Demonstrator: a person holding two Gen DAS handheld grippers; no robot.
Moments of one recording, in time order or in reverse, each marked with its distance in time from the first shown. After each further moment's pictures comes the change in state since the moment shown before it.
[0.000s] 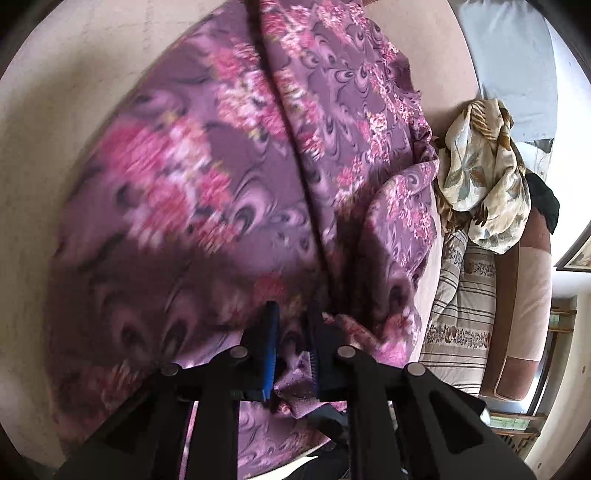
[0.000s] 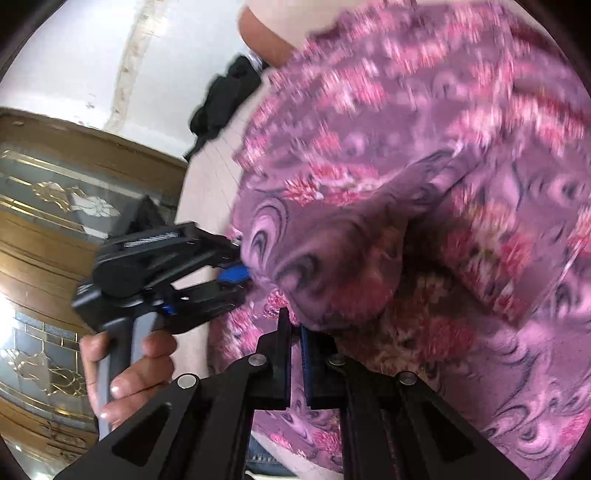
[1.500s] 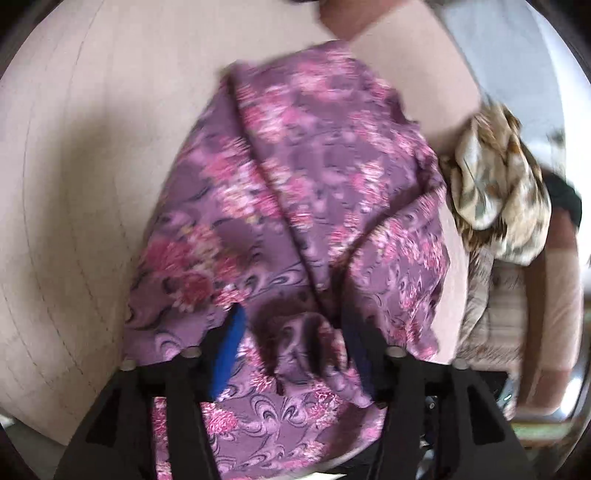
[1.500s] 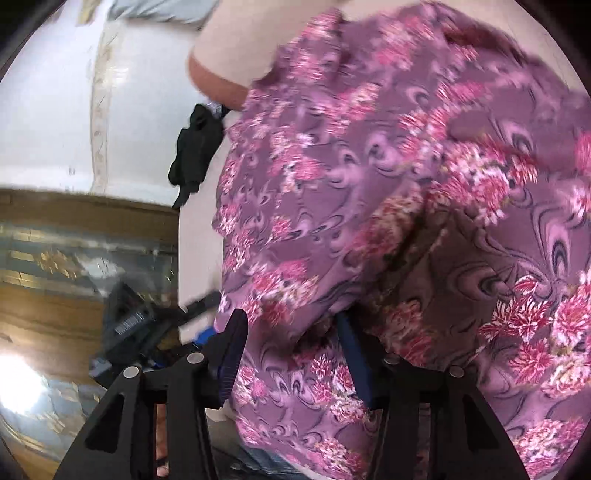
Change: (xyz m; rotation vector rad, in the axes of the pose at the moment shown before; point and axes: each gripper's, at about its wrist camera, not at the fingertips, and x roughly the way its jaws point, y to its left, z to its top) left arm -0.033 -0.051 0.020 0.149 -0.118 0.202; right arm -0.052 -0.029 0.052 0.145 -0.064 -0.001
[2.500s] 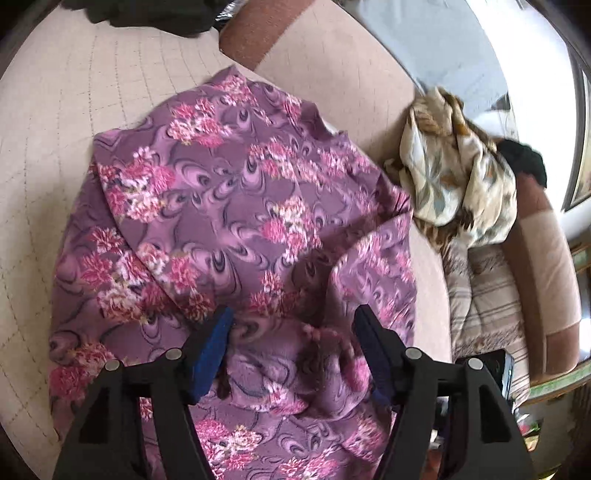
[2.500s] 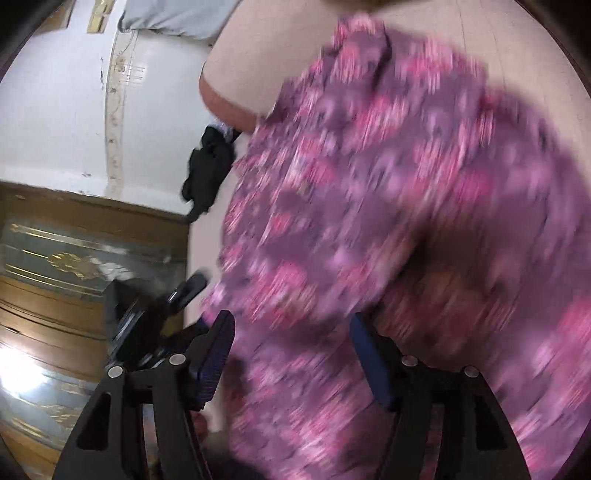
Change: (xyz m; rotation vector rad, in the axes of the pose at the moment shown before) left arm 0.034 -0.041 0.041 0.172 -0.115 -0.138; right arm -0.020 -0.035 0.055 -0.001 0.004 0.114
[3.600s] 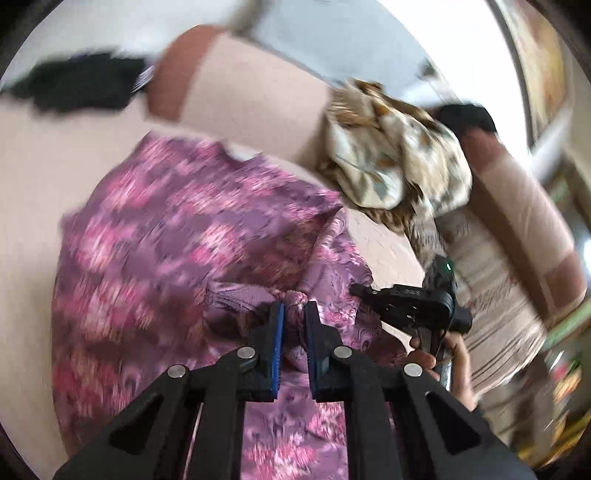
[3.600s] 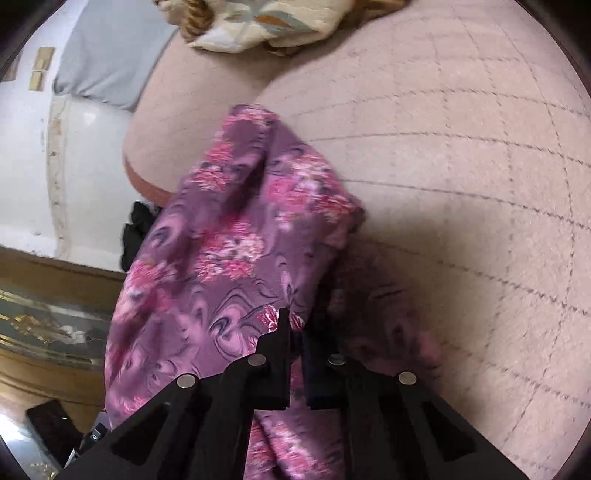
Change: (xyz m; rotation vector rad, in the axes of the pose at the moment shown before) left arm -0.045 -0.053 -0.030 0.204 -0.093 -0.054; right arm -0.048 -0.069 0.116 0.071 -0.162 -0.214
